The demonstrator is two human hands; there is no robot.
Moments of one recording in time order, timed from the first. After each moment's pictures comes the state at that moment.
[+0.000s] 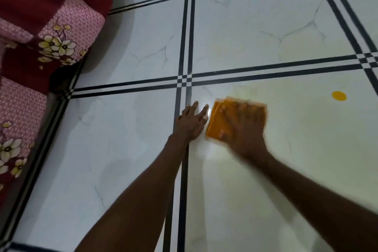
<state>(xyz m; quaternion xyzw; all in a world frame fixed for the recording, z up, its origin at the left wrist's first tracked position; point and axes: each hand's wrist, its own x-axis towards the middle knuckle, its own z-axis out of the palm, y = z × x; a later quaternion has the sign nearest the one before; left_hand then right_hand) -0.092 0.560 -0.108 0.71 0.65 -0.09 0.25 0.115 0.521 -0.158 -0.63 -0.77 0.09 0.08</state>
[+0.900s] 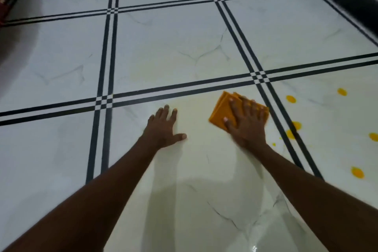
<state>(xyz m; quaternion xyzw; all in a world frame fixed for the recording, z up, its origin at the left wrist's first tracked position) 0.054 0.603 -0.124 0.82 0.53 -0.14 0.14 0.347 0.542 -0.155 -0.78 -0.62 0.05 0.09</state>
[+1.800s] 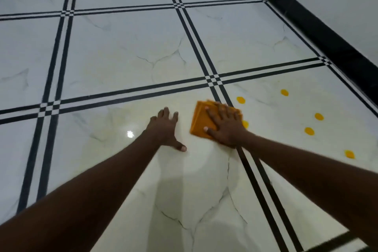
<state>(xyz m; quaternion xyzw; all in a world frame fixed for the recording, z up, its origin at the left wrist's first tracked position) 0.201 0.588 -0.102 0.85 0.46 -0.20 0.14 0.452 0.525 -0.143 -0.71 -0.68 0.15 -0.09</state>
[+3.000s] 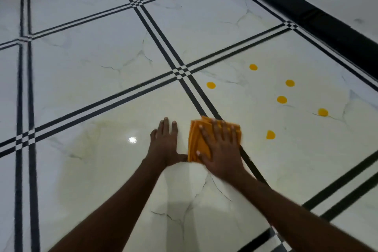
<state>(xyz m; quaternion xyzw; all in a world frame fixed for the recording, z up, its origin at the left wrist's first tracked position) 0.262 0.504 -0.117 0.87 0.44 -0.16 0.14 0.434 0.377 -0.157 -0.77 -0.63 0.08 0.09</state>
